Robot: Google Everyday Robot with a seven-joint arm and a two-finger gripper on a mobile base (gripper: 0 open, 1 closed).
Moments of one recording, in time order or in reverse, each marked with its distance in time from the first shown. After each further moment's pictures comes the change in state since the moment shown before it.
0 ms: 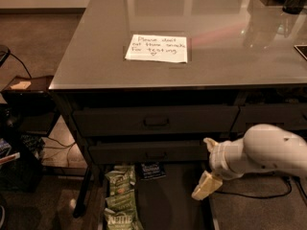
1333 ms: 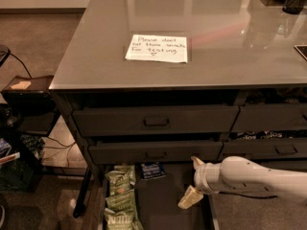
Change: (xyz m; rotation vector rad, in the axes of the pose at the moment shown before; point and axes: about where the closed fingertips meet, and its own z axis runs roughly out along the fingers) arm 0.054 0.004 0.149 0.007 -0.064 0.029
